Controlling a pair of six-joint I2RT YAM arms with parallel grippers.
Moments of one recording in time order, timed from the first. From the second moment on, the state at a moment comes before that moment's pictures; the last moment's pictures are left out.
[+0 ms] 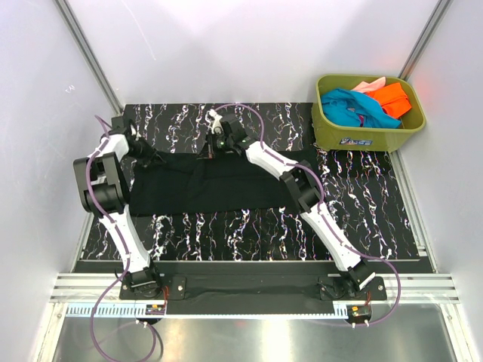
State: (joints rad) left arm 0.25 2.07 1.51 -0.57 0.40 -0.57; right arm 0.66 2.76 2.44 -0.20 -0.51 0.50
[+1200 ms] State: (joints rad) left arm 0.21 1.80 1.55 -0.71 0.14 -0.42; right arm 0.62 2.66 2.43 -0.46 -0.32 0.47
